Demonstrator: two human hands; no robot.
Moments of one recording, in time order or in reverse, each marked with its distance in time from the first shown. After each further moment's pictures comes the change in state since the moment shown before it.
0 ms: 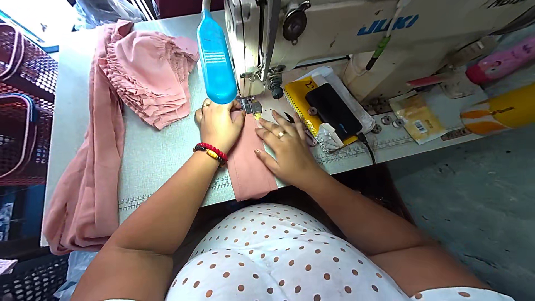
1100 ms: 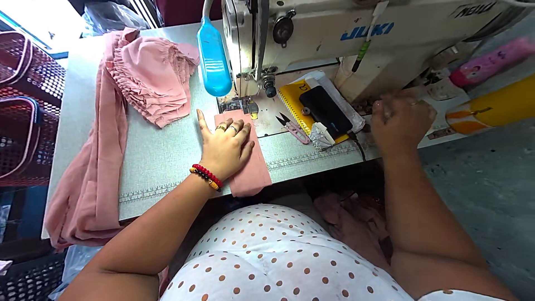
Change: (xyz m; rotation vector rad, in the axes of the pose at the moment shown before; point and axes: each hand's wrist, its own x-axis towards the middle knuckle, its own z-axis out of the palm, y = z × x) left_hand -0.064 0.005 0.001 0.263 -0.038 0.397; right_hand -0.065 0.173 -0.097 -0.381 0.307 0.622
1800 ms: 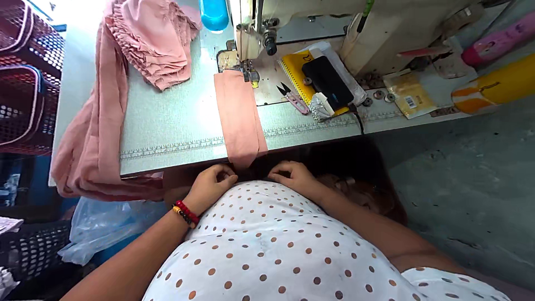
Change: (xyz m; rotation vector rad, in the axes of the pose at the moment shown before) left_hand -0.144 0.039 -0.007 -0.825 -0.394 -0.626; right_hand -0.183 -0.112 0.020 0.940 -0.919 -0.284
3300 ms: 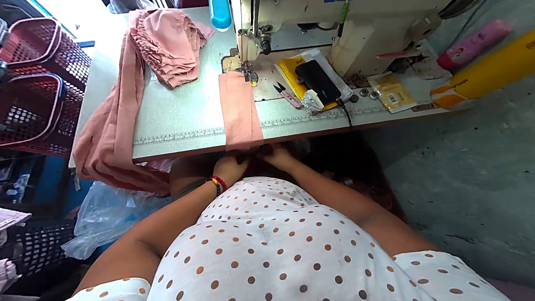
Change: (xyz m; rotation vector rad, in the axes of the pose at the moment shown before) left_hand 0.043 -0.007 0.056 0.318 0.107 -0.033; right_hand 0.047 0.021 0.026 -0.114 0.103 0.162
